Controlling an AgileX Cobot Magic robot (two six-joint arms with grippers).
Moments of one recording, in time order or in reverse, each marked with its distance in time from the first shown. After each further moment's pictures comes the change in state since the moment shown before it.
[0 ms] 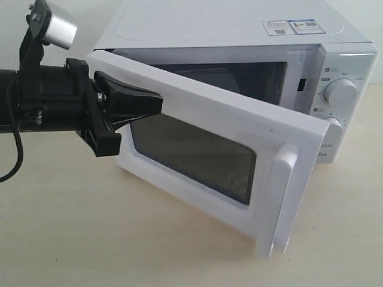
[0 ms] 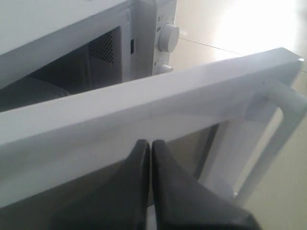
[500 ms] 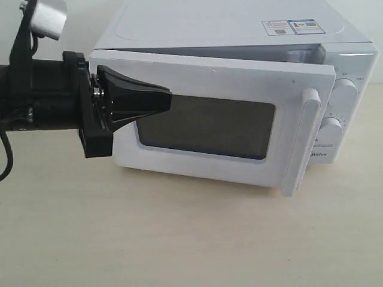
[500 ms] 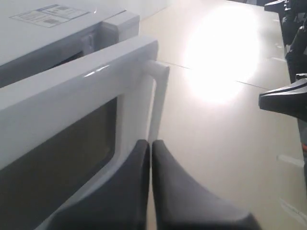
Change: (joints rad) left arm -0.003 -0.024 0.000 -0.006 0.121 -0.024; right arm 0.000 0.000 0.000 0.000 0.000 0.000
